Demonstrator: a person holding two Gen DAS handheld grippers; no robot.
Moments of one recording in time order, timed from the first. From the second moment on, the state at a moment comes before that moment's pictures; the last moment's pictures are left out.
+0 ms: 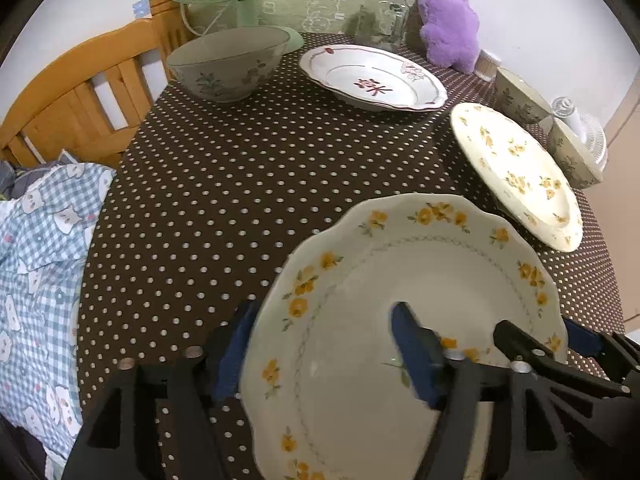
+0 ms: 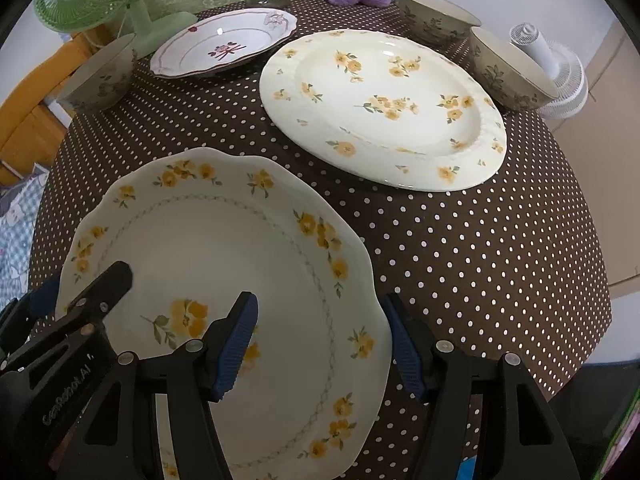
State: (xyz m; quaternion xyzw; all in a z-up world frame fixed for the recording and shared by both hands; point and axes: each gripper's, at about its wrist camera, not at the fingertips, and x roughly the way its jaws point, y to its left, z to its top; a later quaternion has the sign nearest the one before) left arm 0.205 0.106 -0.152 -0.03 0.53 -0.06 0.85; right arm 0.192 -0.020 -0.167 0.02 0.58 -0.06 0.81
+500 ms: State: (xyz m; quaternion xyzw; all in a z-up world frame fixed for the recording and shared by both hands) left arm 0.197 0.100 -0.107 -0.04 0.50 -0.03 0.87; right arm 0.190 -0.044 -0.123 0.04 0.55 -0.02 0.84
